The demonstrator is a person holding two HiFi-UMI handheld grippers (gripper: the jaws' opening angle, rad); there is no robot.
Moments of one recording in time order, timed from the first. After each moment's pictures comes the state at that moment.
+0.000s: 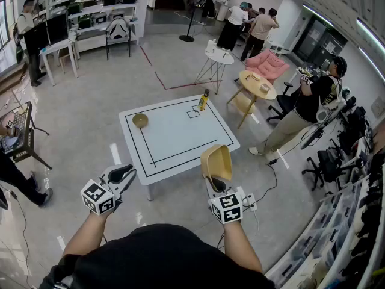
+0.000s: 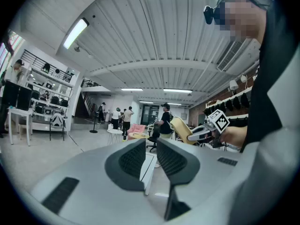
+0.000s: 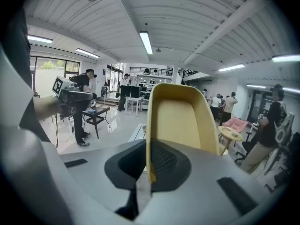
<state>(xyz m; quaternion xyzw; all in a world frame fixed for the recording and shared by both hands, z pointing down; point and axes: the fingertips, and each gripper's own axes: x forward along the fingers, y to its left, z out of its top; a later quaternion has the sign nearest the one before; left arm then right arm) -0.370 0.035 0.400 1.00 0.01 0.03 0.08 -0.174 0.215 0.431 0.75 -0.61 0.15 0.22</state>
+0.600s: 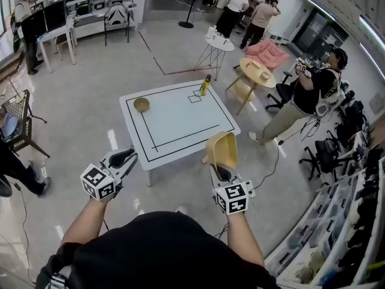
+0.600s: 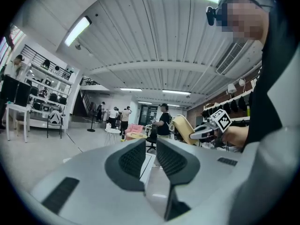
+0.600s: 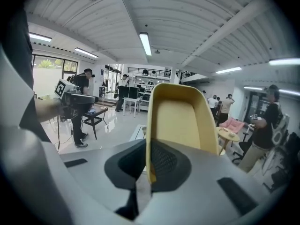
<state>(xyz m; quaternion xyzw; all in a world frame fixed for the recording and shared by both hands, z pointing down) -0.379 0.021 0.404 1.00 0.02 0.02 0.08 -0.192 0.216 0.420 0.76 -0.60 0.14 0.22</state>
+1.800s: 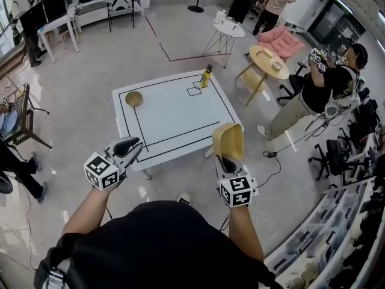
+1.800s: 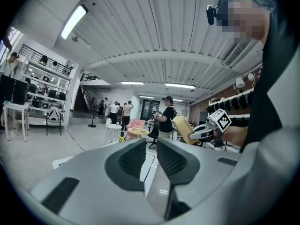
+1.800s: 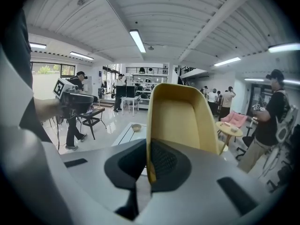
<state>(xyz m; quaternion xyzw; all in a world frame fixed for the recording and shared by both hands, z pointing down) -0.230 0.012 0.425 0.99 0.01 0.06 0.09 -0.041 0.201 0.455 0.75 -0.60 0.17 0.20</state>
